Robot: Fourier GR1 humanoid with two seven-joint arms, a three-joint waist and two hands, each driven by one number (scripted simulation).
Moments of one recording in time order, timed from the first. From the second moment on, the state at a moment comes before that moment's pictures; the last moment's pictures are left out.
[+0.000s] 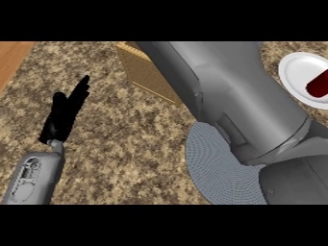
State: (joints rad) left arm -0.31 0.15 0.06 -1.32 -0.17 -0.05 0.21; right arm -1.82 -0.01 0.24 -0.23 0.89 -0.15 1.13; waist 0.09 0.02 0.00
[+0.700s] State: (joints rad) left arm -0.27 0.15 0.06 -1.37 -0.17 -0.04 0.23; right arm -1.66 0.00 0.24 -0.21 0.85 -0.22 1.02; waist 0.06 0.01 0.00
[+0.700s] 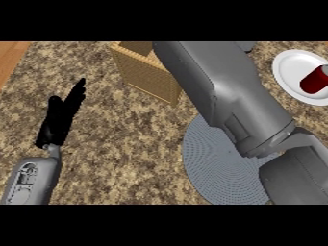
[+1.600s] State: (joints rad) left arm -0.25 0.17 0.08 -1.38 -0.15 -0.05 0.23; right arm -1.47 -0.01 0.18 -0.29 0.81 -0.66 0.93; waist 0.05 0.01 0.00
